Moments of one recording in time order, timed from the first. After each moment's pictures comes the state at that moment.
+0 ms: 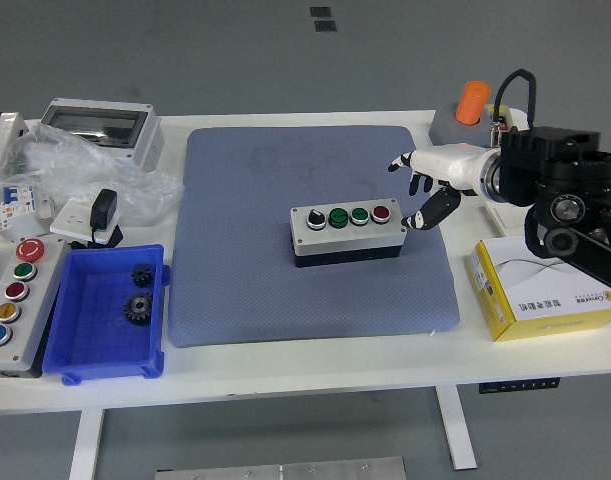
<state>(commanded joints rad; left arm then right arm) 0.01 0.15 -1.45 -0.18 1.11 -0.05 0.17 0.94 -0.63 0.54 1.61 -1.47 0.45 -0.65</state>
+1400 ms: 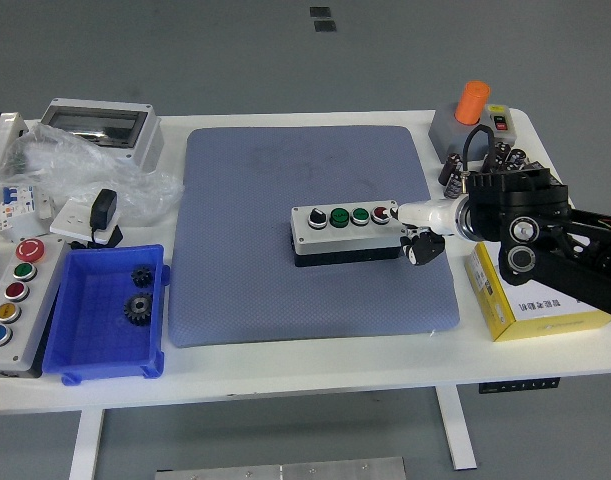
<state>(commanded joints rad) 0.01 0.15 -1.43 -0.18 1.09 -0.05 0.17 0.96 -0.58 0.37 1.49 -1.35 0.42 -0.65</state>
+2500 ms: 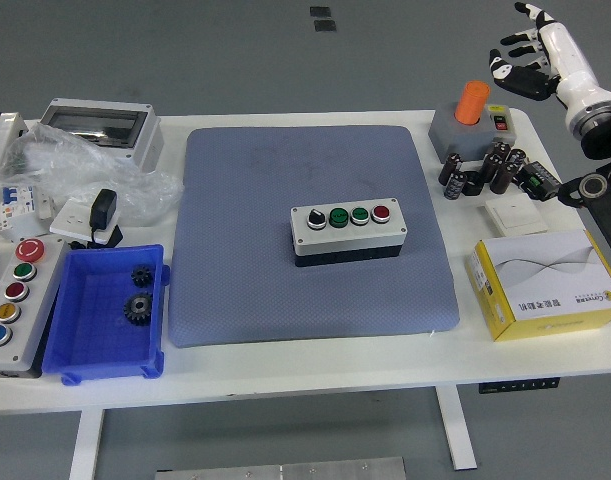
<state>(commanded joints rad) 0.01 0.14 -1.44 -0.18 1.11 -0.05 0.17 0.62 -0.39 1.28 1.17 -1.60 -0.16 -0.15</state>
